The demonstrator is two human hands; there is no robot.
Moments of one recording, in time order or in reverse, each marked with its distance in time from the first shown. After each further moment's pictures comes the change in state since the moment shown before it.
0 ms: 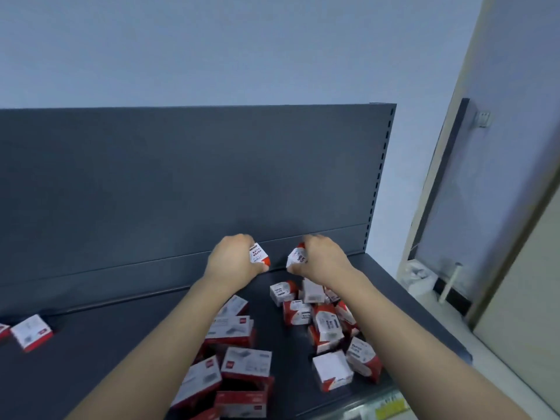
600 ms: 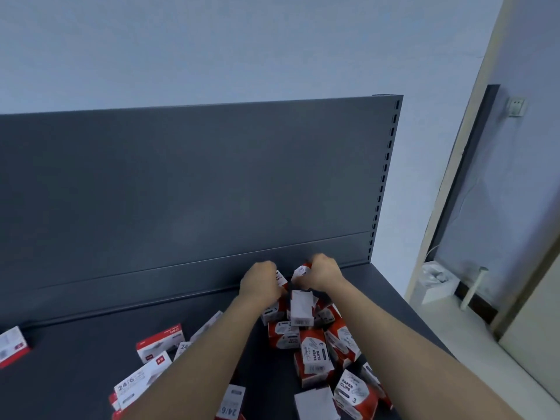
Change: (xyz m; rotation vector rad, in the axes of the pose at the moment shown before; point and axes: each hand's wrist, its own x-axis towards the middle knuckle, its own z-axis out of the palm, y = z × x) left_hand 0.056 0.039 0.097 0.042 -0.188 -0.138; right_hand 0.076 0.070 0.052 0.266 -0.217 0.241
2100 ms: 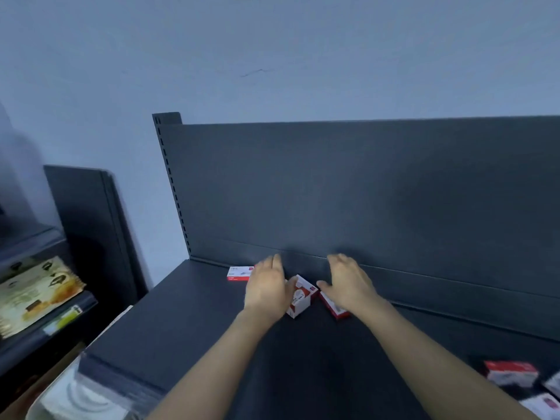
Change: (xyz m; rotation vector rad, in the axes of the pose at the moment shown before) left_hand -0.197 -0.453 -0.185 0.080 0.400 -0.412; right_hand -0.141 -0.408 0.270 -0.271 -0.060 -0.727
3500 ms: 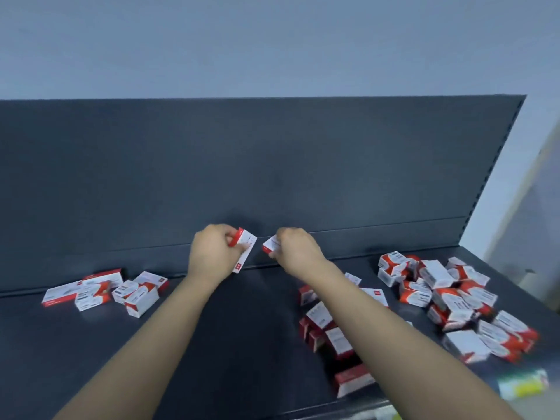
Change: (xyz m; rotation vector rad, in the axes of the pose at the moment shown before) left_hand -0.029 0.182 0.002 -0.509 -0.038 0.202; right_hand -0.107 0.125 -0.086 0.003 0.135 0.333
